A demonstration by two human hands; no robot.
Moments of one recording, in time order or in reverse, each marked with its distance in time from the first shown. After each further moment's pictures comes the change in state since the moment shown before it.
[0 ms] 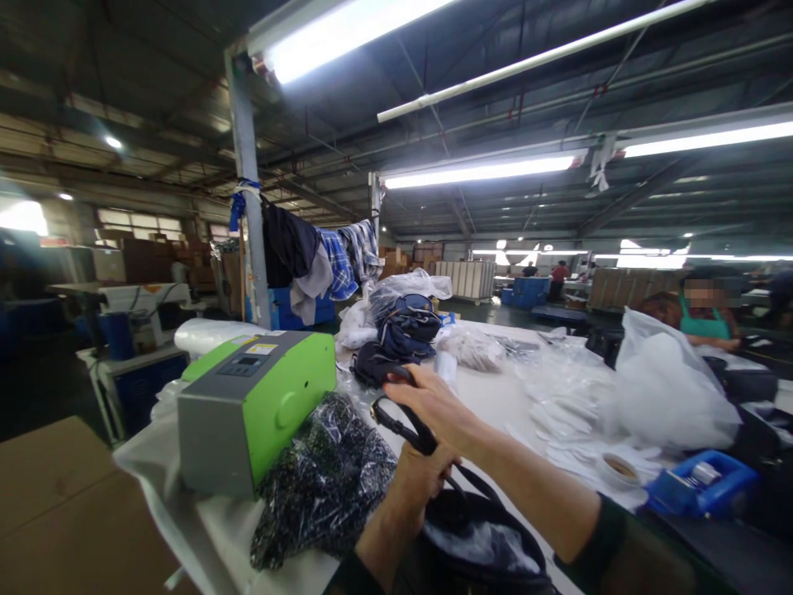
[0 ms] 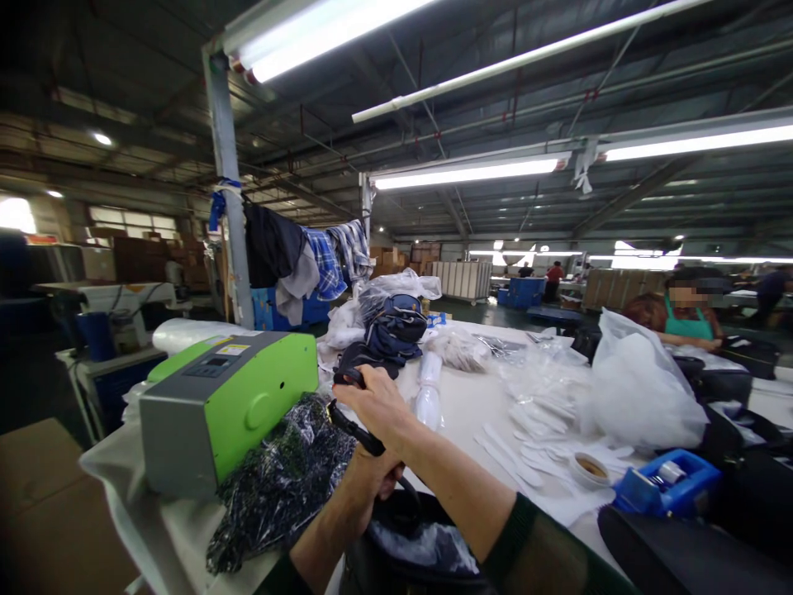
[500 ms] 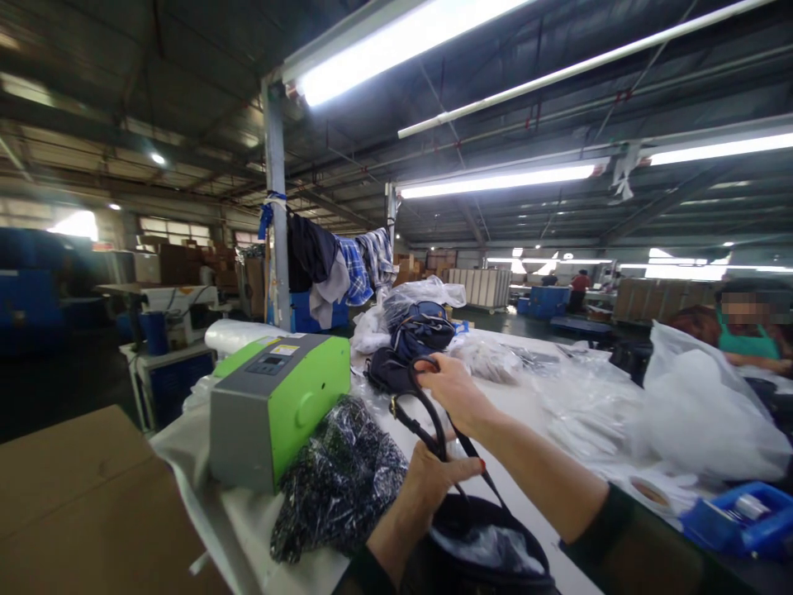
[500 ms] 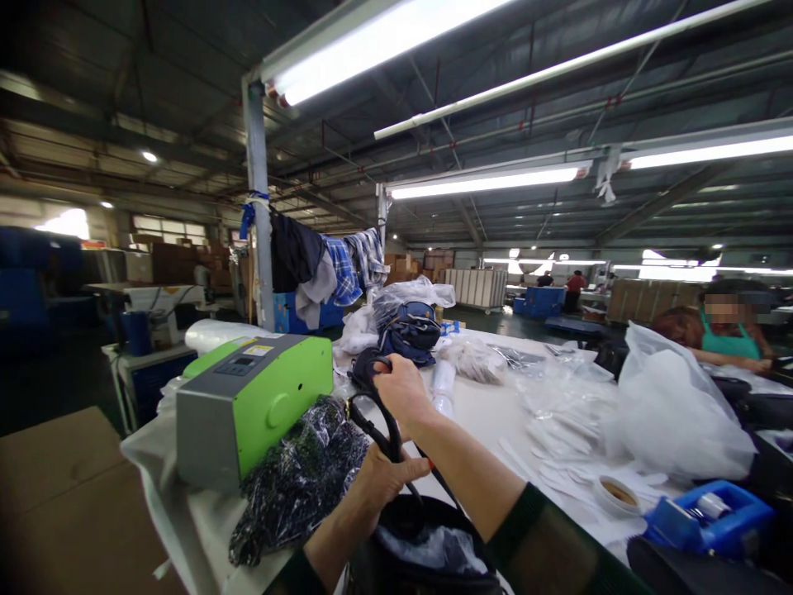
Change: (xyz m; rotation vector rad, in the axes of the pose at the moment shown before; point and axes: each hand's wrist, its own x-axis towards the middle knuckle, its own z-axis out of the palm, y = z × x) left_hand 0.000 0.008 -0.007 0.102 -0.005 0.078; right_hand 0.028 0.001 0.009 -0.051 0.205 0.046
